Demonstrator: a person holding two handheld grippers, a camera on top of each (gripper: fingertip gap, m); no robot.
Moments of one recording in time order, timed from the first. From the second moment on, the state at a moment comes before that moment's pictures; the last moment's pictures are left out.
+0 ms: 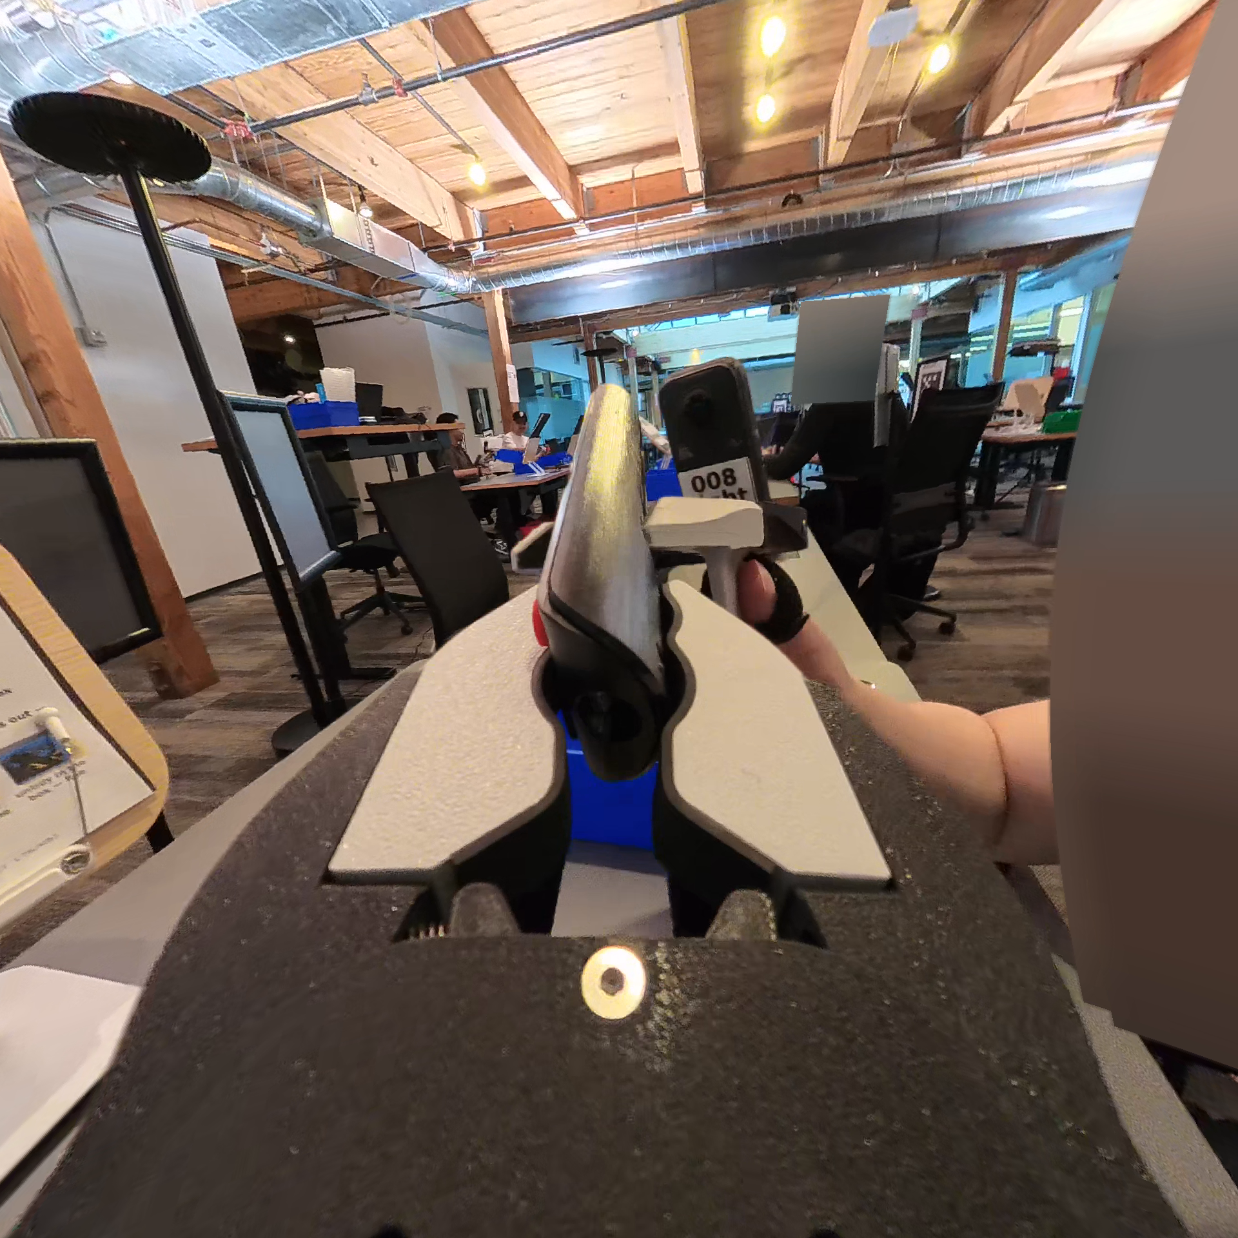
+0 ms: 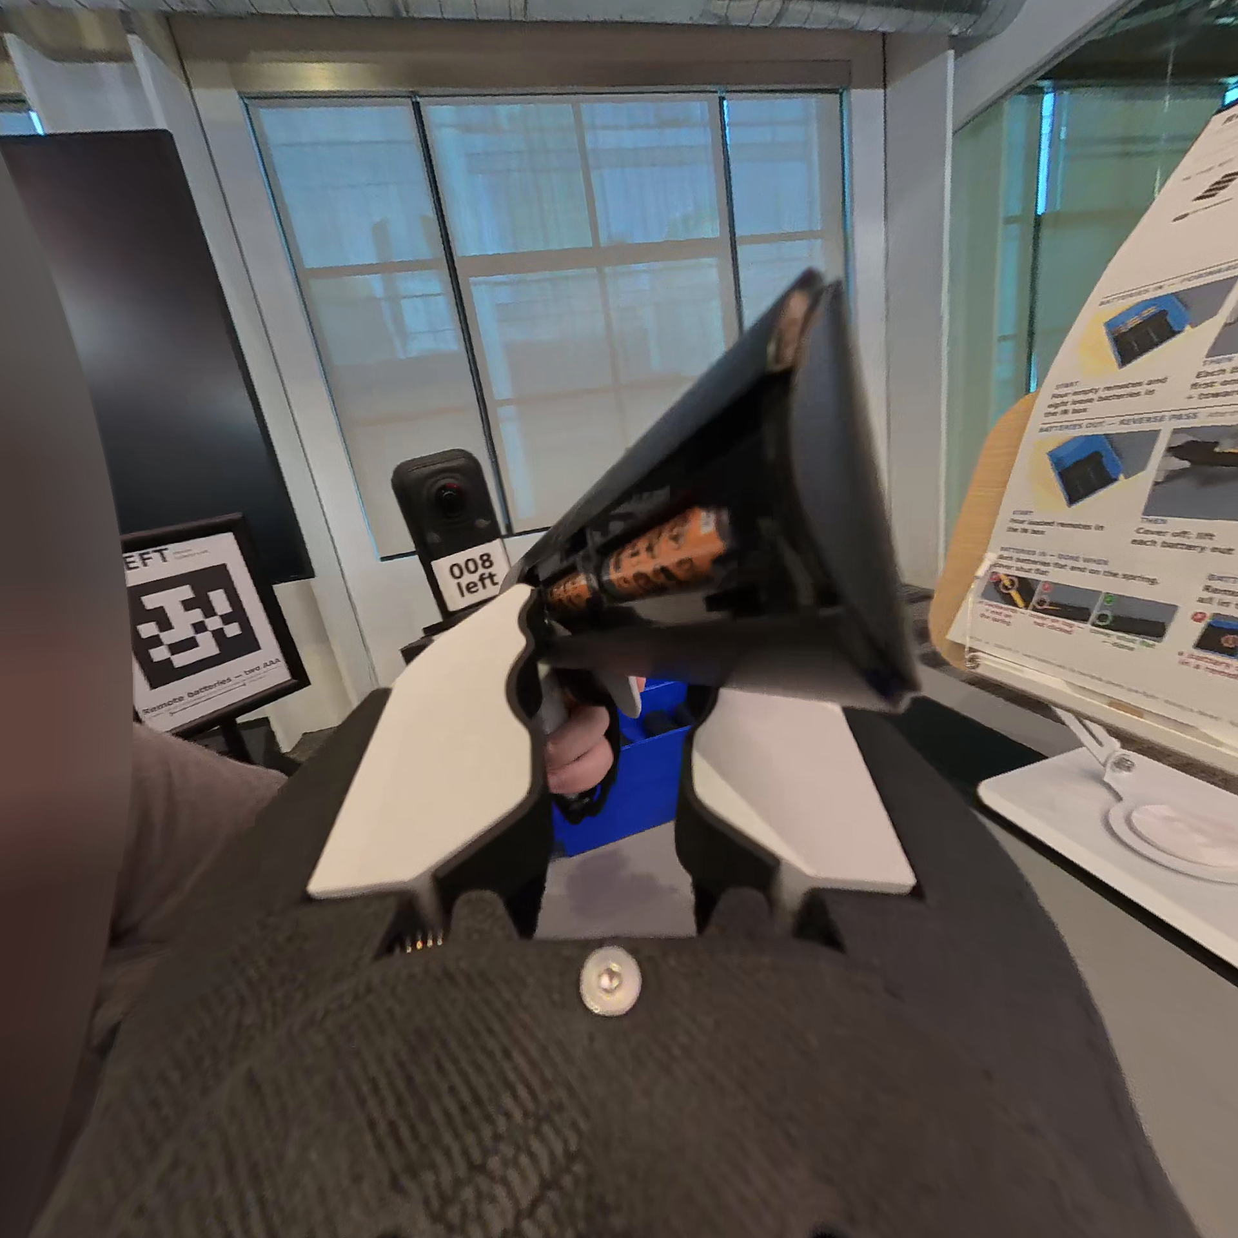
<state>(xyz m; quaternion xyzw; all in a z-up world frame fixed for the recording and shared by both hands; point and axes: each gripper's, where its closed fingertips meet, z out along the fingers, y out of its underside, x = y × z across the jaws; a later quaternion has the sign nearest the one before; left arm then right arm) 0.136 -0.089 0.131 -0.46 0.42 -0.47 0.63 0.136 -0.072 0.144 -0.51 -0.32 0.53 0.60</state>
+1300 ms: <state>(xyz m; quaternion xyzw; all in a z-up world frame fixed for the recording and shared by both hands) 0.145 -0.133 0.134 -0.39 0.53 -0.43 0.62 0.144 -0.138 0.174 -0.35 -0.41 0.54 0.64</state>
